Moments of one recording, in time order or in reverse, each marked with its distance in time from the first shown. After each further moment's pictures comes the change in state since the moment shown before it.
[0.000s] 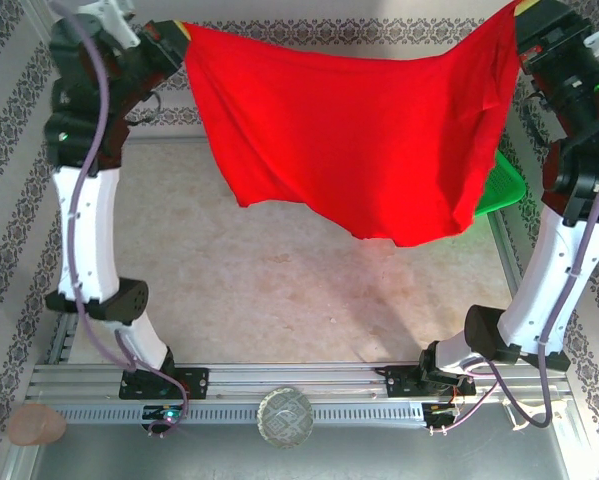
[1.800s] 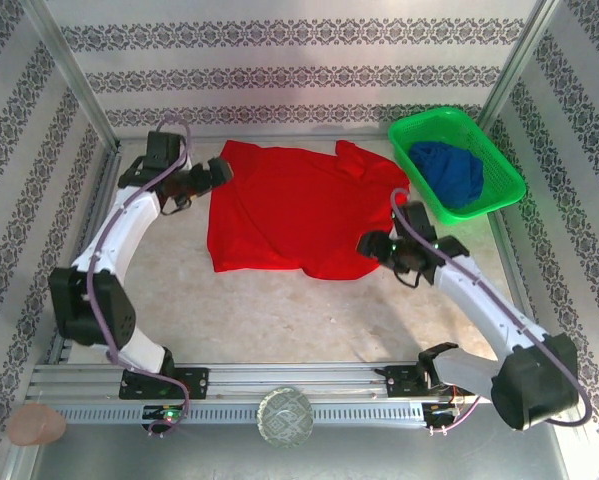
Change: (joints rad) left arm 0.053 -0.185 -1.221 0.147 0.035 0.167; right arm 0.558 -0.395 -1.704 0.015 0.346 -0.221
